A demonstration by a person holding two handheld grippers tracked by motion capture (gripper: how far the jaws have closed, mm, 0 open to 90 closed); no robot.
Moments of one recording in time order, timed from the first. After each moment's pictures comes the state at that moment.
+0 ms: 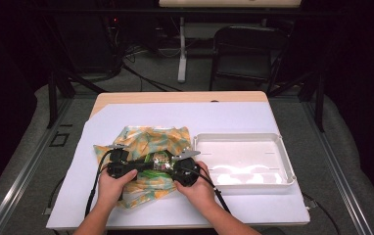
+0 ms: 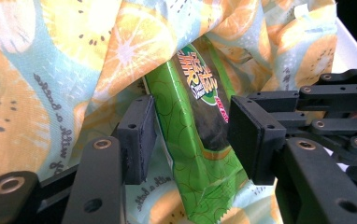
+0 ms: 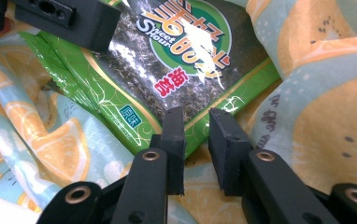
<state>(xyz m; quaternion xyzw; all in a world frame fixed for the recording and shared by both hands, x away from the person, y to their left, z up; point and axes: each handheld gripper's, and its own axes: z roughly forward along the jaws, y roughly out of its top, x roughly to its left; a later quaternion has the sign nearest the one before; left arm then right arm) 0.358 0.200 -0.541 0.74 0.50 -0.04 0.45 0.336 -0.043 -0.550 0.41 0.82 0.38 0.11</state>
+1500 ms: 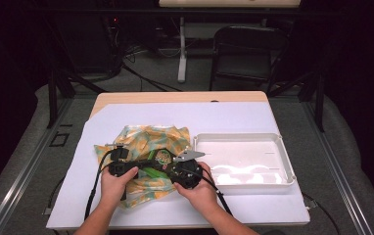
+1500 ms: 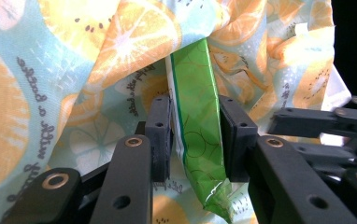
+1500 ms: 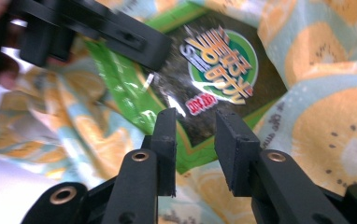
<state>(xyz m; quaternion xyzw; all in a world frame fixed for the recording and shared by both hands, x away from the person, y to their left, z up) 0.360 0.197 -0.540 0.70 0.54 -0.07 0.46 0.319 -0.049 -0.526 0.39 0.82 0.42 0.11</state>
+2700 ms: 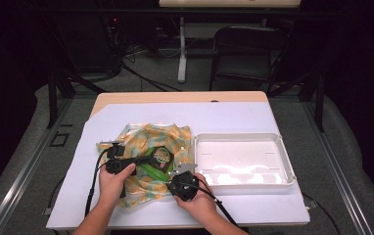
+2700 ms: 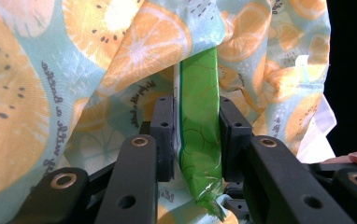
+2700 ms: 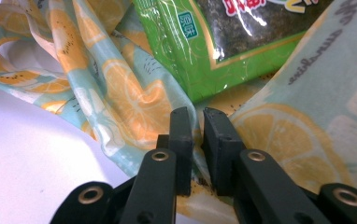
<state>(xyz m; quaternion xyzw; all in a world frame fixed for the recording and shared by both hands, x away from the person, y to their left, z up) 0.362 0.204 -0.533 0.68 0.55 -0.08 0.48 0.302 -0.041 -0.559 0.36 0.85 0.37 0.09</state>
